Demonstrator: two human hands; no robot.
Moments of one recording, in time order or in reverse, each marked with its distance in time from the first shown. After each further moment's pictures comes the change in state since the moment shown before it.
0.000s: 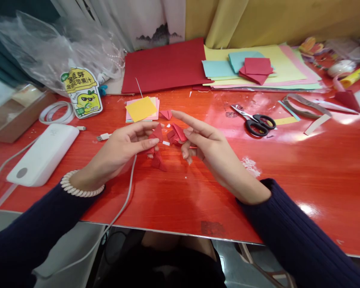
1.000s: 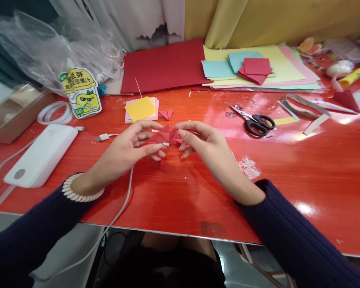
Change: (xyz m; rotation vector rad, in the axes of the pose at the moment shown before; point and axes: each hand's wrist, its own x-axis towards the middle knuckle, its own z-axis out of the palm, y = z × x) left_hand -0.004 0.001 0.005 0.013 -0.102 0.008; right_hand 0.003 0.008 -0.001 -0.208 0.073 -0.105
